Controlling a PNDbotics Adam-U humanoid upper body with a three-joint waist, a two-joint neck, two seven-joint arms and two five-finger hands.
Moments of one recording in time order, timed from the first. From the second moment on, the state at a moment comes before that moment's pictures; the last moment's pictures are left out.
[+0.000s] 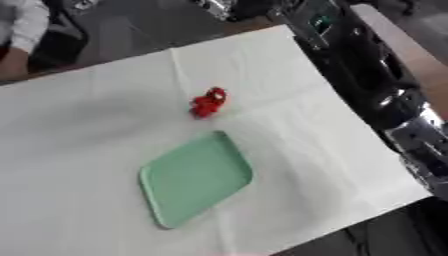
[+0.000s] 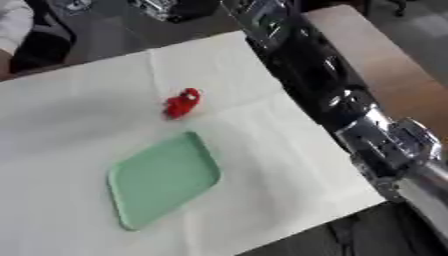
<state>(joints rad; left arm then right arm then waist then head) -0.34 0.45 -0.06 -1.98 -0.44 0.10 0.50 -1.12 -0.45 0.30 -1.18 0.36 -0.81 0.30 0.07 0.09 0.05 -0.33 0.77</state>
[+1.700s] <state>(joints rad) -0.38 0.44 -0.06 -1.98 -0.43 0.08 0.50 -1.11 -0.33 0.22 -0.82 1.01 -0.91 0.06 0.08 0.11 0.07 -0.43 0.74</state>
